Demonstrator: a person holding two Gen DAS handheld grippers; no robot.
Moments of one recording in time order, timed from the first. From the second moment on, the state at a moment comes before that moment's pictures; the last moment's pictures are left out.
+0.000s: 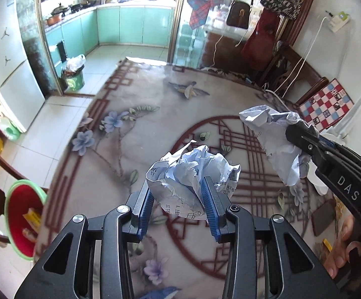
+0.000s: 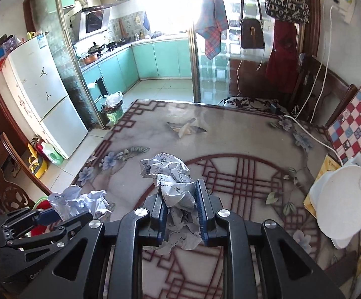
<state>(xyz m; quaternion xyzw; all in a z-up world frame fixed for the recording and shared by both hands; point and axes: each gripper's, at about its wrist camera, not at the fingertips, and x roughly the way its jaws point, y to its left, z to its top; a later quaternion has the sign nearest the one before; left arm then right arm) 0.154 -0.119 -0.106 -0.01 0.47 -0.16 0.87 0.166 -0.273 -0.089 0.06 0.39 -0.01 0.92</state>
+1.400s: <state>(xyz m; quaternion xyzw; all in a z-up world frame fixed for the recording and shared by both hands) 0.115 0.070 -0.060 -0.05 0.40 -0.18 0.90 0.066 -0.062 0.005 0.01 0.34 -0.05 0.94</state>
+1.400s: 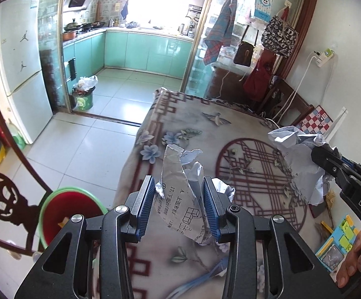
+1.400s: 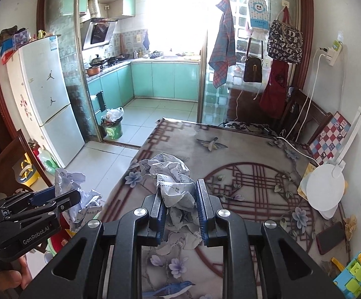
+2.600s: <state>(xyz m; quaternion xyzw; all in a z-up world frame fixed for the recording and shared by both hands) 0.119 0.229 -0.119 -0.09 0.44 -0.03 0.89 0.102 0.103 -0.058 -0.03 0.39 0.08 0.92</state>
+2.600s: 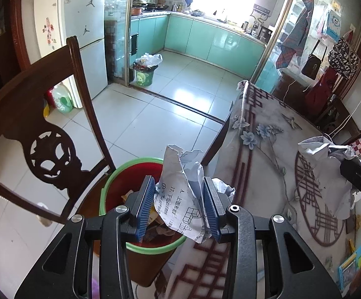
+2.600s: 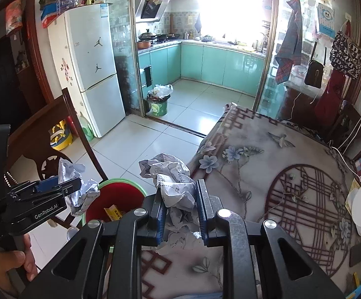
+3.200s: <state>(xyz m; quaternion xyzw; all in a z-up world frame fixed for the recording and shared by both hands) 0.142 0.283 -0.186 -0.11 0.50 0.03 0.86 0.145 0.176 -0.147 -0.06 0.47 0.16 0.87</state>
